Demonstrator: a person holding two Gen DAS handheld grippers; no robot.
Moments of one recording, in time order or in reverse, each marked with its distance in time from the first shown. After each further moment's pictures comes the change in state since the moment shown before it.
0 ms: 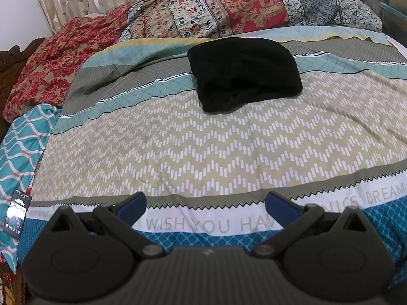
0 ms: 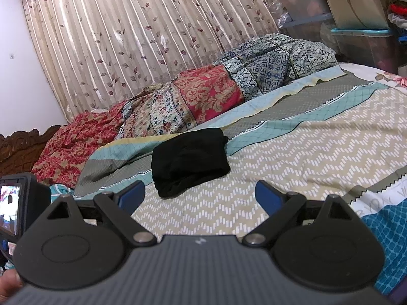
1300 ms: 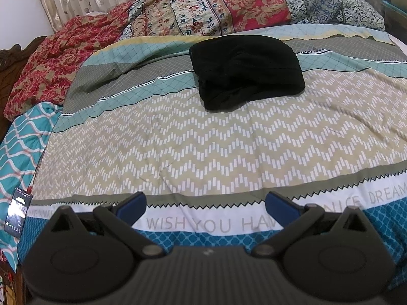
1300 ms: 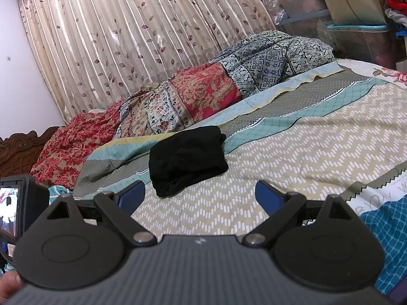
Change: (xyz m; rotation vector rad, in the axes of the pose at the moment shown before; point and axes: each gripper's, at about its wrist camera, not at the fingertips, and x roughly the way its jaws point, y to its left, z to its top) left arm 0.003 0.002 0.000 -0.003 0.009 0.006; right arm 0.002 -0.006 0.001 0.019 0.007 -0.004
